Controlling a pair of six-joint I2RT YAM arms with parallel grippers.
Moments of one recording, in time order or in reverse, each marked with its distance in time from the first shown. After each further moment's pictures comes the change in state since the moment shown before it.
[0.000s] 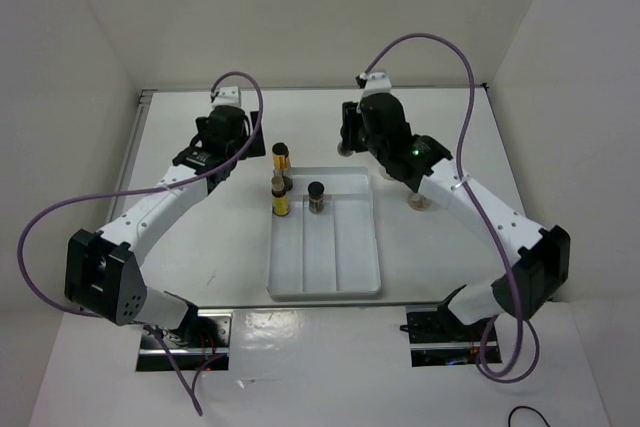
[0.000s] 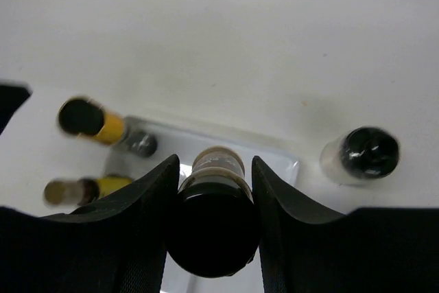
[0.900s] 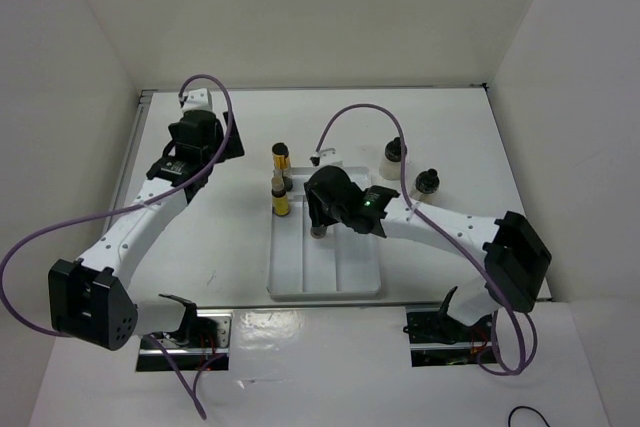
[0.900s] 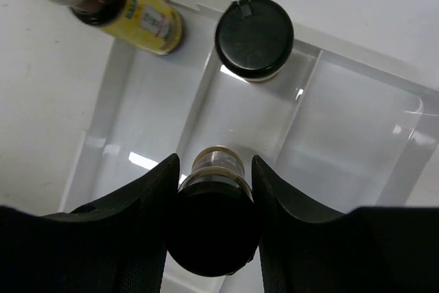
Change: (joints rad) left arm 0.142 -0.140 -0.081 -0.006 0.042 -0.021; right arm 0.353 -0.005 -0.347 0.010 -0.044 0.243
